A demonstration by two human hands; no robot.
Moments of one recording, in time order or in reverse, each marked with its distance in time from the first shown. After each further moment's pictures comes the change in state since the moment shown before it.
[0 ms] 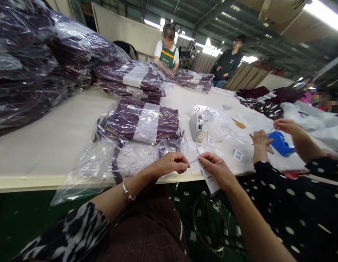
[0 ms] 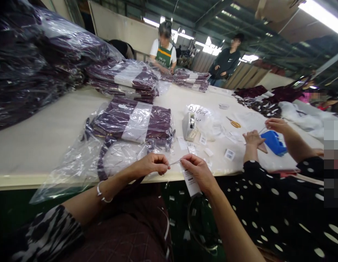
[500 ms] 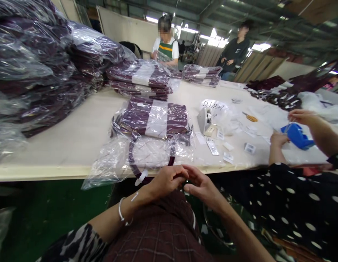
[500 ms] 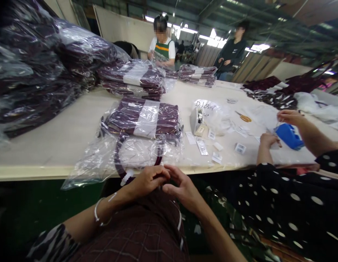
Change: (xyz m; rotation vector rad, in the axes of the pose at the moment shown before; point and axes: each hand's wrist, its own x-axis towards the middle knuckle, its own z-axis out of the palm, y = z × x) left_hand -0.092 -0.036 0.010 0.439 0.177 0.204; right_hand -0.064 0.063 0.079 0.083 -0.361 -0.091
